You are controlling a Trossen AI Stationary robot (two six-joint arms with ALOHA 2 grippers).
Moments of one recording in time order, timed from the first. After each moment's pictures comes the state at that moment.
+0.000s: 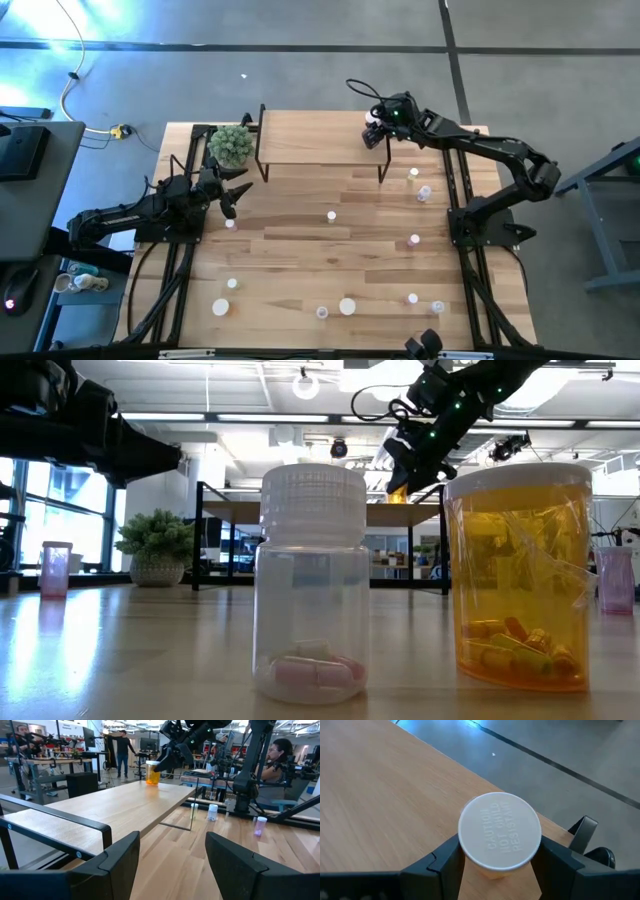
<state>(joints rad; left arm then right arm) 0.37 0.05 0.01 0.05 -0.17 -0.05 -0.64 1.43 1.06 -0.28 0.18 0.13</state>
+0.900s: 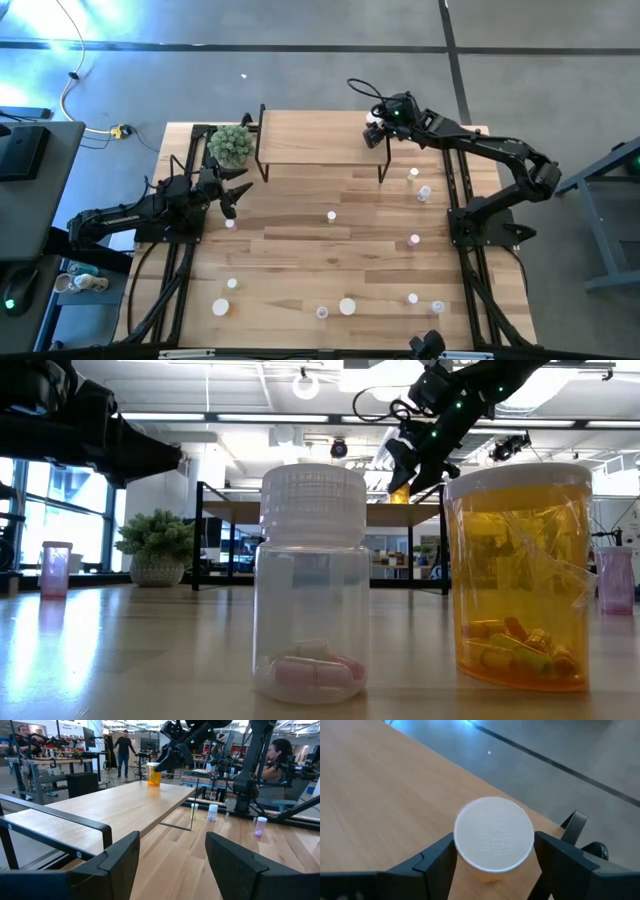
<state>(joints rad) 0.37 0.05 0.01 0.05 -0.17 -0.05 -0.64 1.41 1.06 -0.29 0.20 0.15</state>
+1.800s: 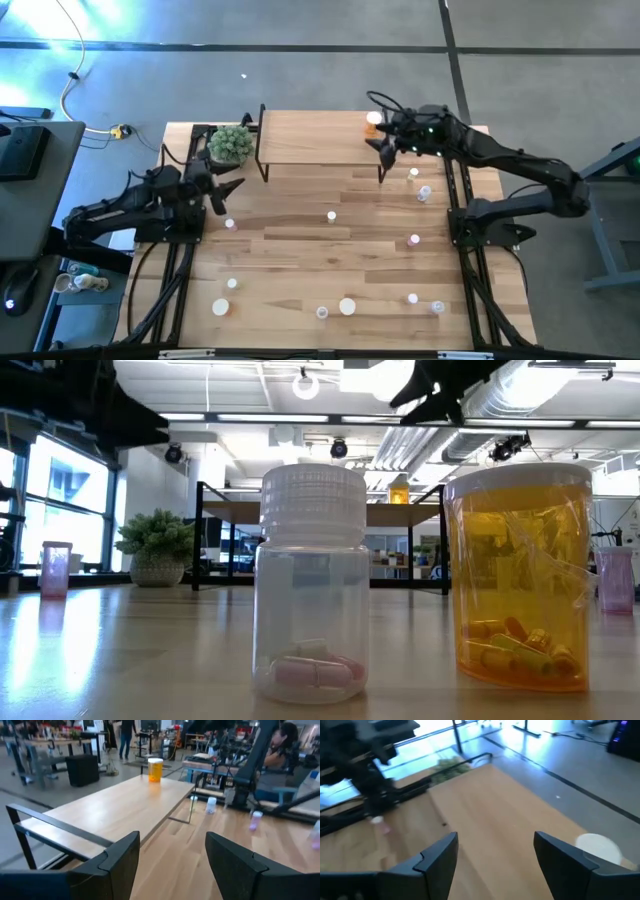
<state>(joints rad) 0.37 0.14 0.30 -0.27 -0.17 -0.10 -0.40 1.10 1.06 -0.35 0.04 0.15</state>
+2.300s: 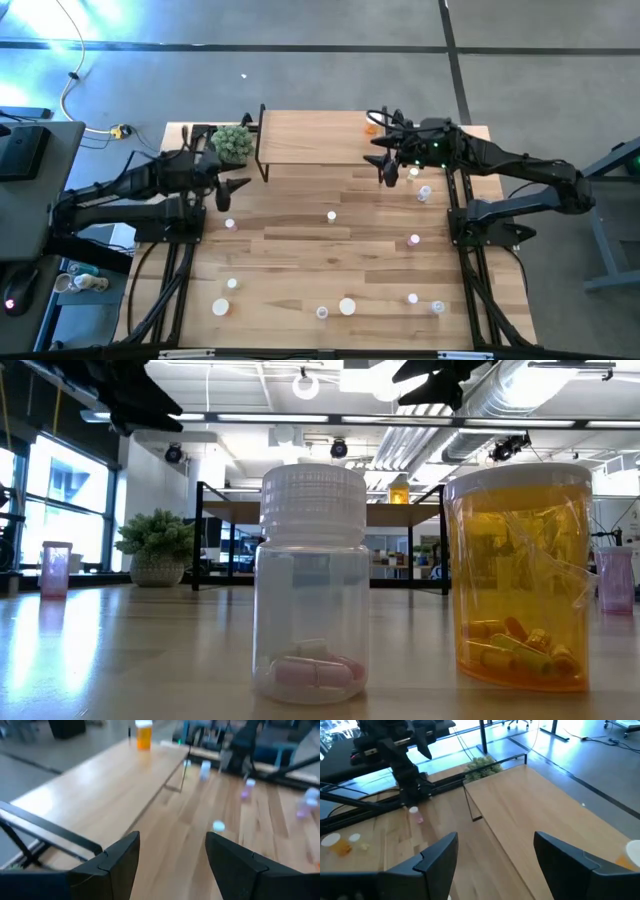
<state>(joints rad) 0.37 0.51 0.63 -0.52 -0.11 -0.13 -0.27 1.07 1.06 -0.36 0.05 0.16</state>
